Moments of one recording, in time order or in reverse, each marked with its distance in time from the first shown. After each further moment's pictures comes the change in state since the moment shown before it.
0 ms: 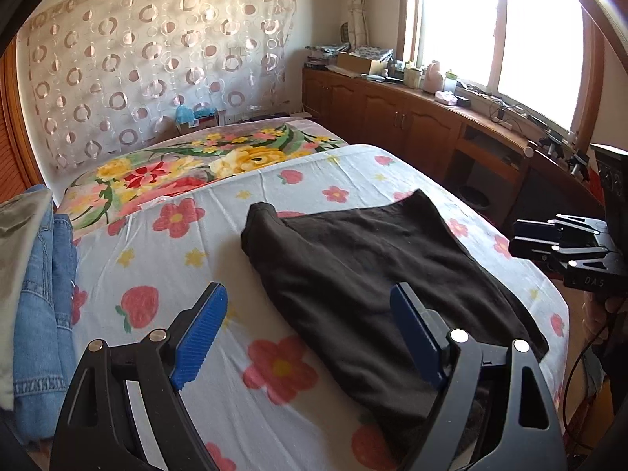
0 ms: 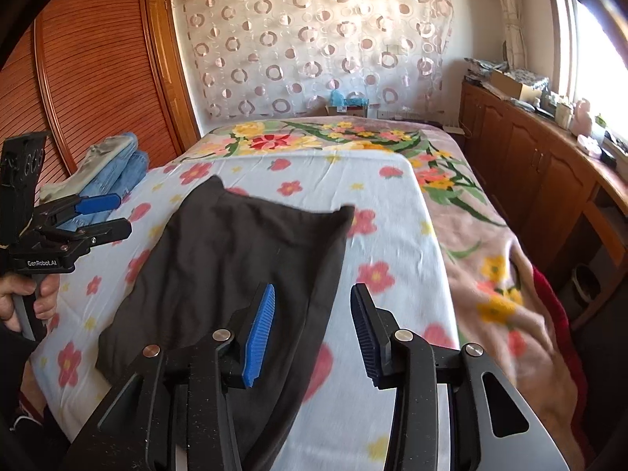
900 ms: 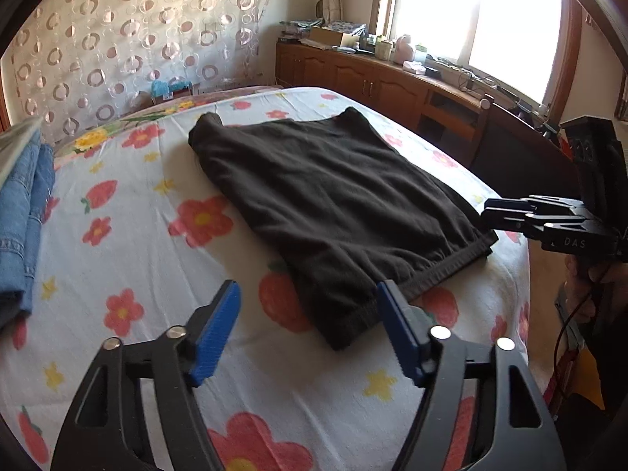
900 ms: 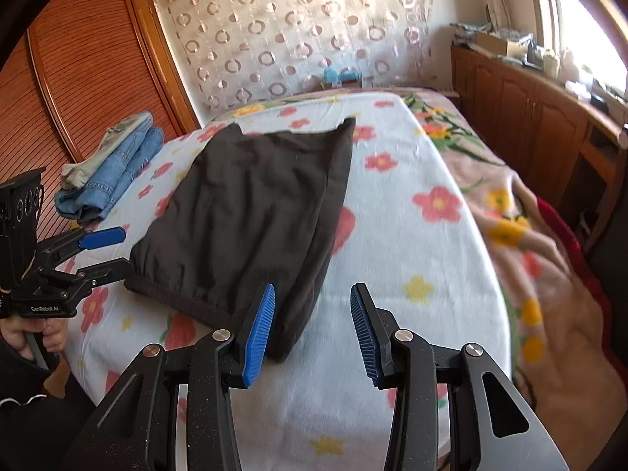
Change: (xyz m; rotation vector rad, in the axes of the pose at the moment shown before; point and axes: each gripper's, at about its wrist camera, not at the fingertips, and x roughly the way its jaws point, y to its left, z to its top) left arm -0.028 -0.041 -0.088 -0.001 0.091 -0.105; right arm -0.043 0.006 -0.069 0.107 0.059 0.047
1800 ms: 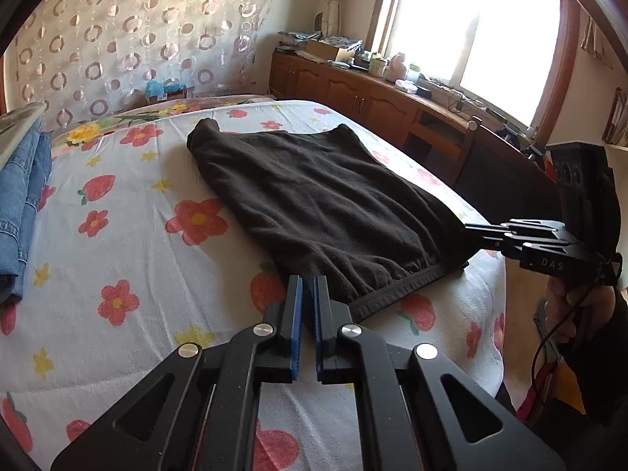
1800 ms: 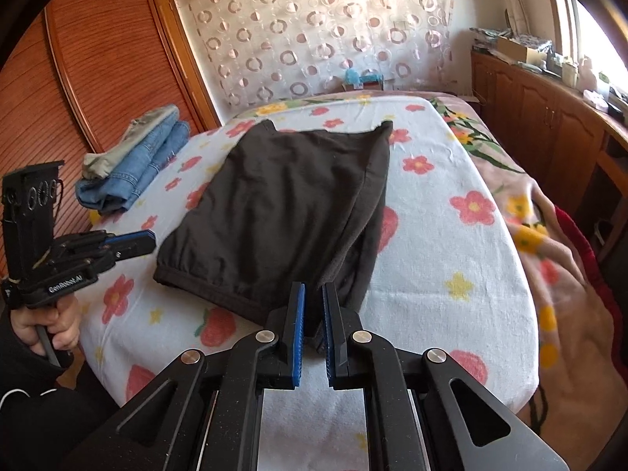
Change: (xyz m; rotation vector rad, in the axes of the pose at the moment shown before) left arm -0.014 0.006 -0.003 -0.055 -0.051 -0.062; right arm 0.000 0.018 -0.005 -0.034 -0.007 0.044
